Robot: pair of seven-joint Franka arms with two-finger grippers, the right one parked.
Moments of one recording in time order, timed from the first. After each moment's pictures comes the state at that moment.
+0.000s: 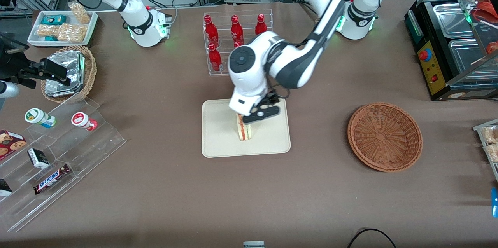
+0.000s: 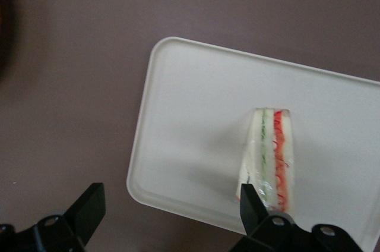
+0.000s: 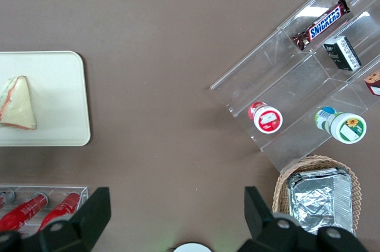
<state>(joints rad) -0.78 0.60 0.04 -1.33 0.06 1.80 -1.05</state>
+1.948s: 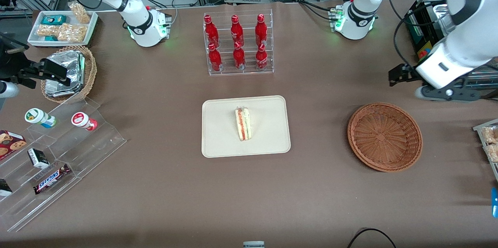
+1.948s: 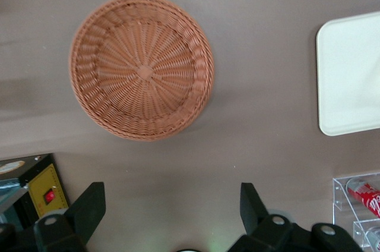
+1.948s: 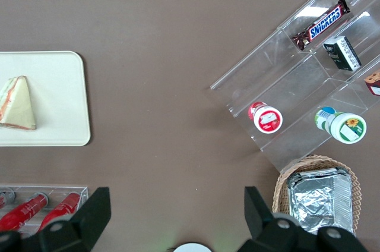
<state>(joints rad) -0.03 -0.03 -0.07 -1.71 -0.01 1.60 0.02</state>
